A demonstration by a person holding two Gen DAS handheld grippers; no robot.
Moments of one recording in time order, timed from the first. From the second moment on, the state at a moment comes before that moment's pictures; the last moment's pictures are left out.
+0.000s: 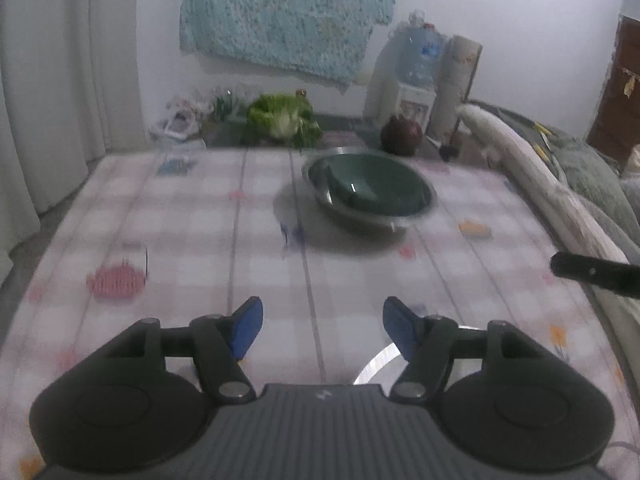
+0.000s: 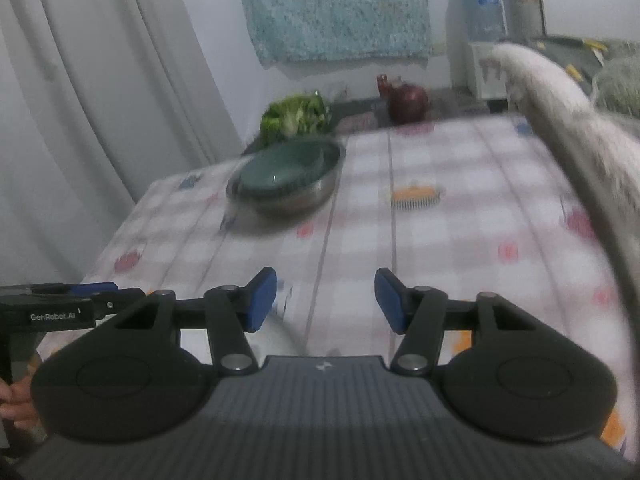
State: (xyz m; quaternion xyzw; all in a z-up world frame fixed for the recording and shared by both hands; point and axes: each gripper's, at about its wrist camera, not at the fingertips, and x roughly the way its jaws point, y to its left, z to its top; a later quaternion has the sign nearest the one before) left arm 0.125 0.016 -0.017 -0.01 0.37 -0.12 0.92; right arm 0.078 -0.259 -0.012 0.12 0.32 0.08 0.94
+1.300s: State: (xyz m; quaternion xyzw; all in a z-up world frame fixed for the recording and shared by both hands) left arm 0.315 -0.008 -0.073 -0.08 0.42 -0.12 0.90; right arm 0.317 -0.256 -0.080 0.12 0.39 0.11 0.90
